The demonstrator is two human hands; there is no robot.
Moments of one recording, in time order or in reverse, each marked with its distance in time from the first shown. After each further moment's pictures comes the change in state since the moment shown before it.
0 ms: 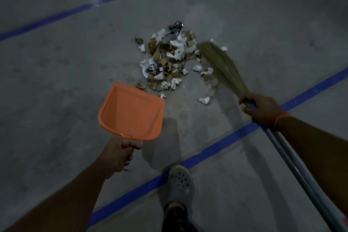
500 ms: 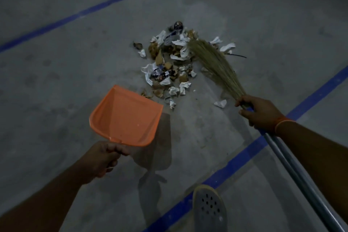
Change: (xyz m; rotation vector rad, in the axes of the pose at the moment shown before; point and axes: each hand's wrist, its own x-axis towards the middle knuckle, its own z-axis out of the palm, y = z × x) left_hand 0.123 -0.028 -0.113 0.154 -0.098 0.026; right_hand 0.062 -0.025 0.113 0.040 0.106 -0.004
